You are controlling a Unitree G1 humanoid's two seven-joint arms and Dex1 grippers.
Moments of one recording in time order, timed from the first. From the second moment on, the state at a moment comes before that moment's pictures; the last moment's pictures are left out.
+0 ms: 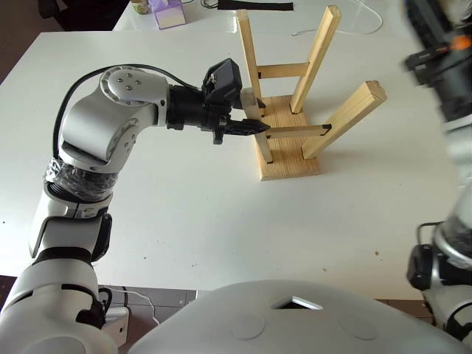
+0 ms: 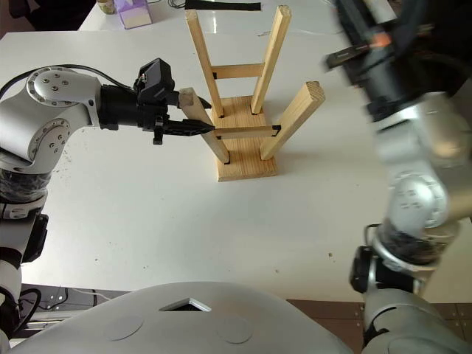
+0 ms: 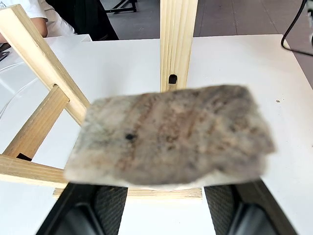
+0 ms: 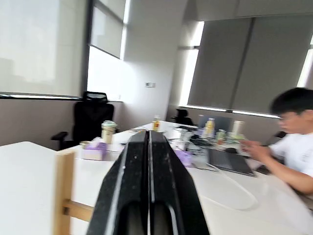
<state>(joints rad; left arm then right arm) -0.66 0.70 -0.26 -0.26 -0.52 0.76 -1.03 -0.25 -0.66 -0.52 -0.52 0.62 0.65 0.32</state>
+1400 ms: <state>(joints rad) -0.05 0.70 0.37 -0.41 -0.56 0.65 -0.83 0.08 -0.48 -0.05 -0.30 0.32 0.39 0.51</state>
